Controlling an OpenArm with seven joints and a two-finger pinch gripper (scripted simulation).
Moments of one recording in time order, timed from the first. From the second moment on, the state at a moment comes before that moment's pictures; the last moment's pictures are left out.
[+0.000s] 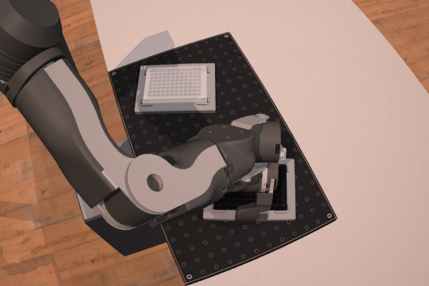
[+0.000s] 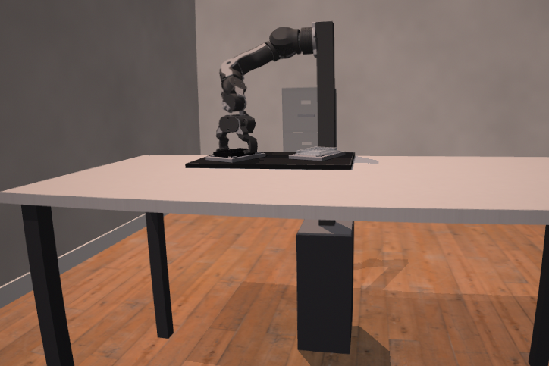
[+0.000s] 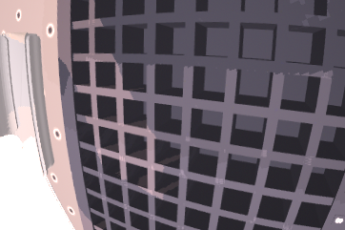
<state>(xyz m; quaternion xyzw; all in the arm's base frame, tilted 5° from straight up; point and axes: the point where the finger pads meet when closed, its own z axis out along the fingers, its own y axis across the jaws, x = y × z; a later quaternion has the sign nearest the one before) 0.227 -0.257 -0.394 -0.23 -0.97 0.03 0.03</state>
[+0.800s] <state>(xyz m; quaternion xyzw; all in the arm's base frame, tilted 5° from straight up) 0.223 -0.258 -0.395 -0.22 -0.97 0.03 0.03</state>
